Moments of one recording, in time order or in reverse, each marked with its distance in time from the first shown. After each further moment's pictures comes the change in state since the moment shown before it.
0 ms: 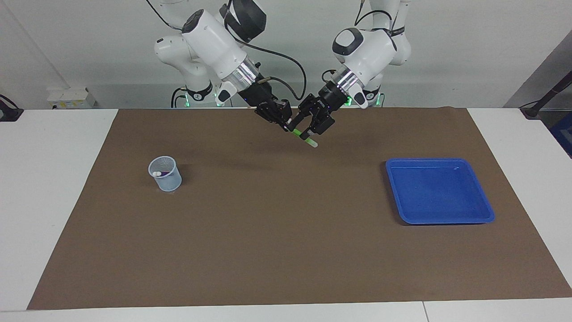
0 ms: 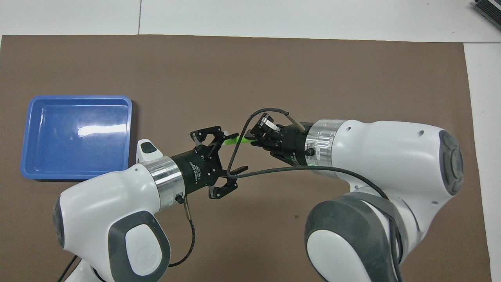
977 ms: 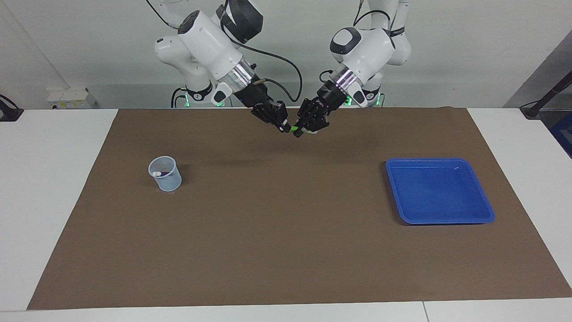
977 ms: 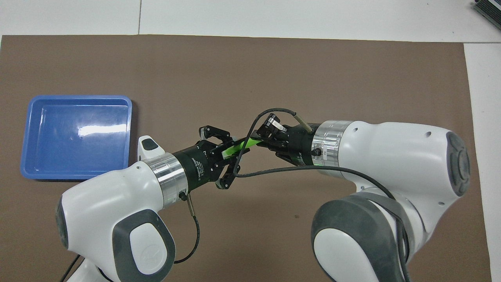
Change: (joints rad) left arm 0.001 0.019 -0.014 0.029 0.000 0.039 0.000; right arm -0.010 -0.017 -0.006 -0.025 0.003 -0.002 0.002
